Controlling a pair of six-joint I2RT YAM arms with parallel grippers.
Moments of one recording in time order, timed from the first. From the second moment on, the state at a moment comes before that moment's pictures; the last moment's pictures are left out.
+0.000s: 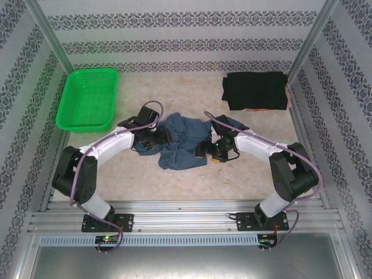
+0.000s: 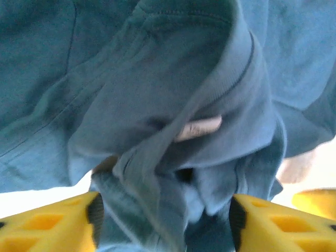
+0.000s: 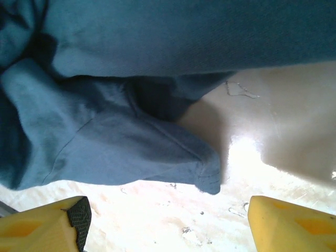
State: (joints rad) left arm -0.43 1.63 1.09 -0.53 0.25 -0.72; right arm 0.47 1.61 0.96 -0.60 -0.42 0.59
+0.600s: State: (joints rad) left arm -0.15 1.35 1.18 -0.56 0.10 -0.61; right arm 0.45 1.53 0.87 -0.50 -0.34 0.64
